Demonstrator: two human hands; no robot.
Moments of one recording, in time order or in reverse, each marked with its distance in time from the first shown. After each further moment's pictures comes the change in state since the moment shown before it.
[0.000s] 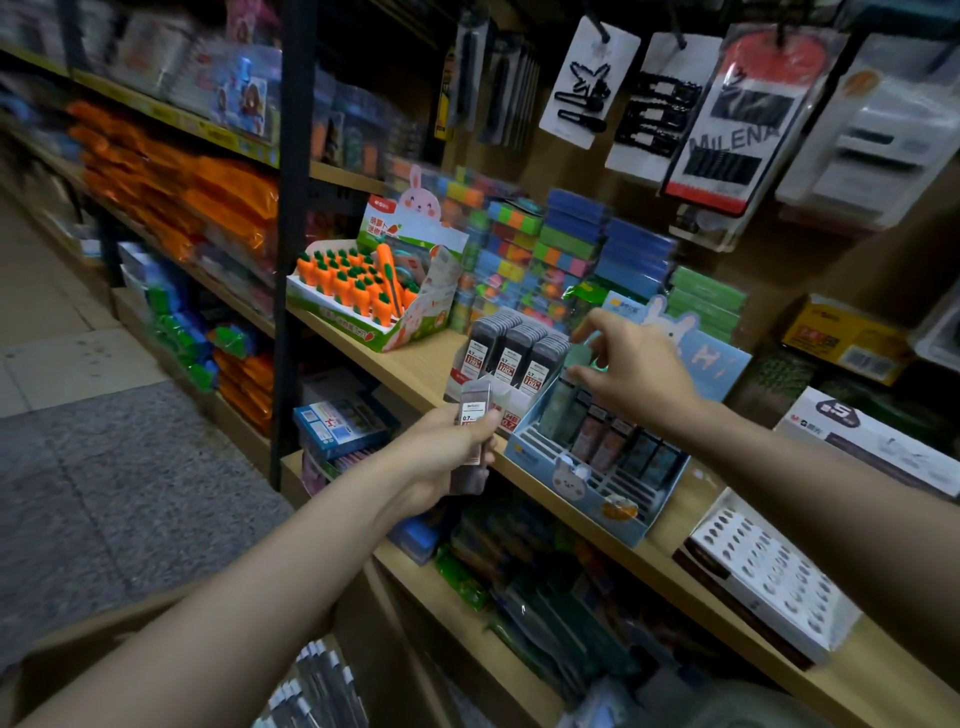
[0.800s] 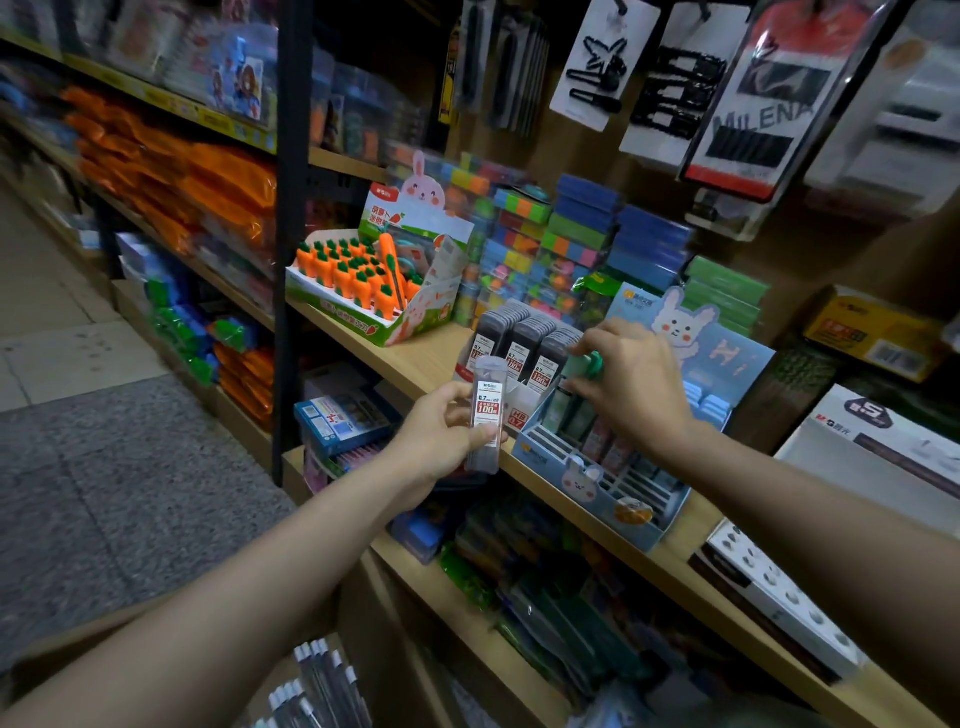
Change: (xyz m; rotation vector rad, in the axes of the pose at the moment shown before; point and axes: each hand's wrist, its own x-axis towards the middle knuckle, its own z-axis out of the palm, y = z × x) left_hand 0.021 -0.009 -0.015 0.173 0.038 0.276; right_hand -0.006 -0.002 0.026 -0.206 0.066 -0.037
